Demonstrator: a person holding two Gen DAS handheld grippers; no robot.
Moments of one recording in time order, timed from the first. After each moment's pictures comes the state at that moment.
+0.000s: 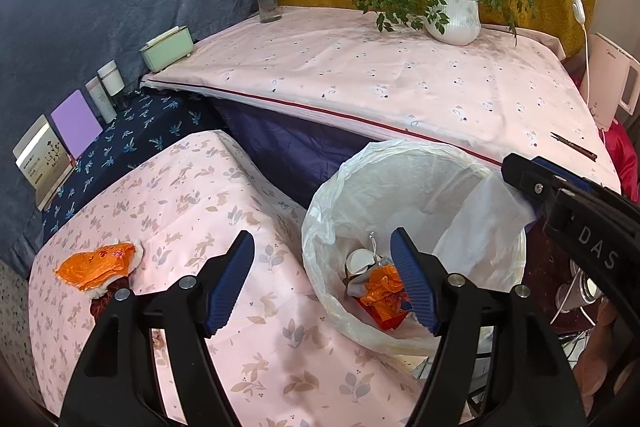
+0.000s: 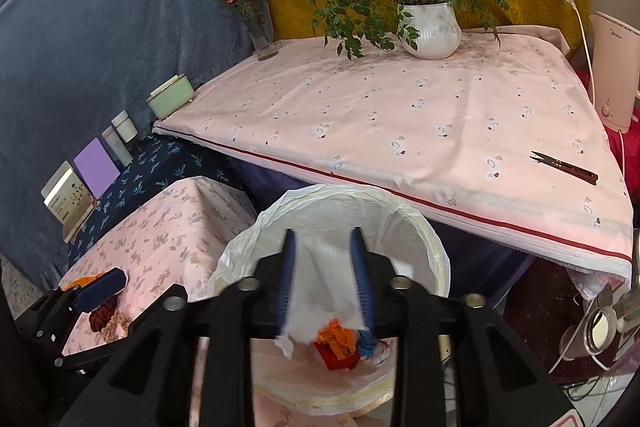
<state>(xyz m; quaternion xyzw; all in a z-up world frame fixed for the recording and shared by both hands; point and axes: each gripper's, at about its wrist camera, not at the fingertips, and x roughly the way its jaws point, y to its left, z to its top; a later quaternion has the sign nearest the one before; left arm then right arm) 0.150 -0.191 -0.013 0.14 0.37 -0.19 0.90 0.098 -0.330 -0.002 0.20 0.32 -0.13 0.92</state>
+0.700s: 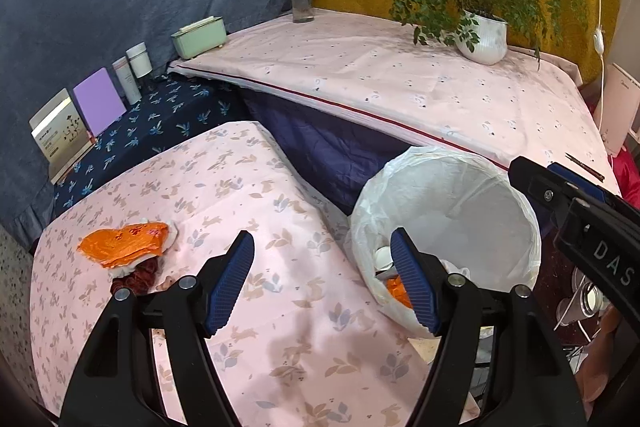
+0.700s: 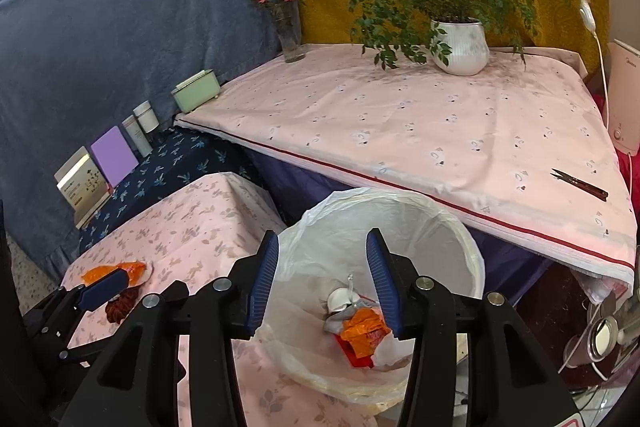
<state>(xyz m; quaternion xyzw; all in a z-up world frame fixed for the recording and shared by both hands) 0.150 -0.136 0.000 0.11 0.37 -0.16 0.91 0.101 -0.280 0.017 0.17 0.32 -0.11 0.93</state>
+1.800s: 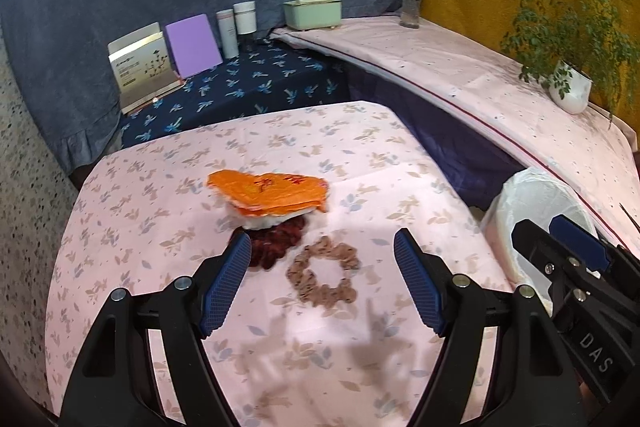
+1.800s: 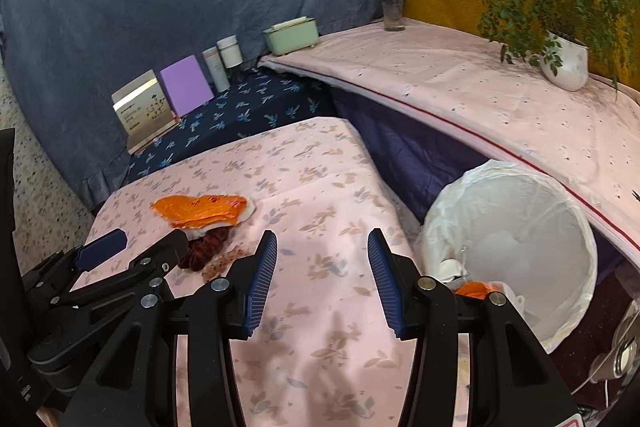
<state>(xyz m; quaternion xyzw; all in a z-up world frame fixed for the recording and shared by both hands) 0.156 0.036 -0.004 0.02 0.38 -0.04 0.92 0.129 -0.112 0.008 0.10 0.36 0.01 0.93</state>
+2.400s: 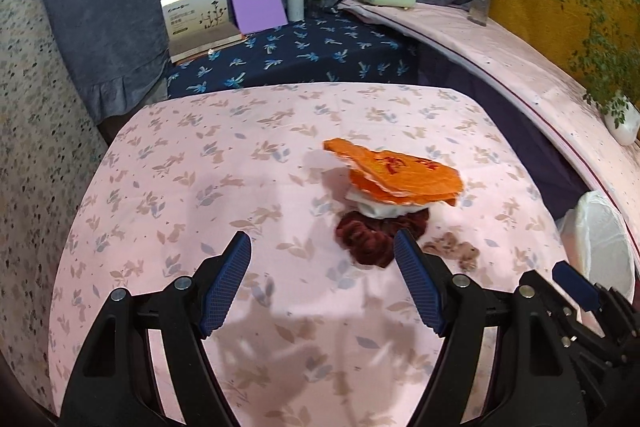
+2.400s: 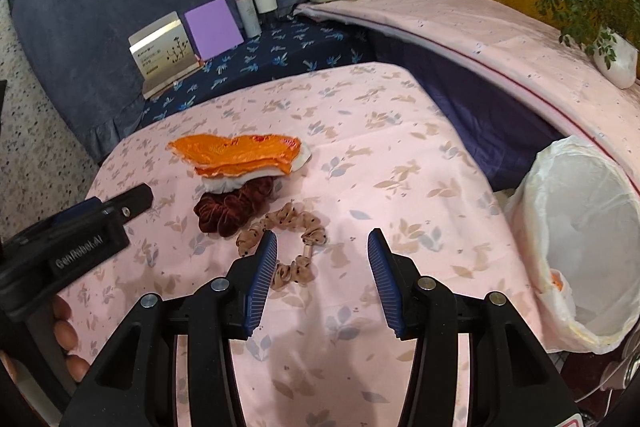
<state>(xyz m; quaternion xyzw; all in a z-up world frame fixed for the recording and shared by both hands) 0.191 0.139 -0.043 -0.03 0.42 0.04 0.91 0.170 -0.034 -0.051 0.07 0.43 0.05 0.90</state>
